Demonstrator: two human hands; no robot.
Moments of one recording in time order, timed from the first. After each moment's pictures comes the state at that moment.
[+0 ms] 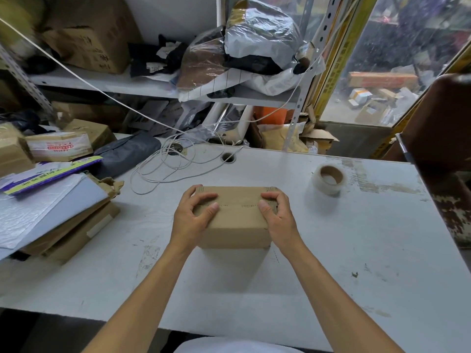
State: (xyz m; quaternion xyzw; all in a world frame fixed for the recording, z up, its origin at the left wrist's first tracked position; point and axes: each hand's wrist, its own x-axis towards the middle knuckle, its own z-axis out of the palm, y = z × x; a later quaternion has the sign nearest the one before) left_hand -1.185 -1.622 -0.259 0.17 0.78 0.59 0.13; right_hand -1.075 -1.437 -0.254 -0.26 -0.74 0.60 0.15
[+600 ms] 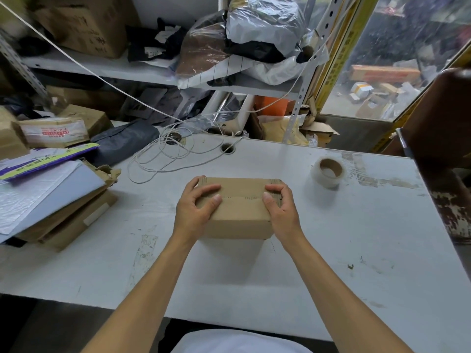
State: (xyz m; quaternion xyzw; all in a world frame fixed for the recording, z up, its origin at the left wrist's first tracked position) left_hand -1.174 -1.615 -0.259 0.15 0.77 0.60 0.13; right_hand -1.067 -1.436 -0.254 -0.28 -0.73 0.60 0.17
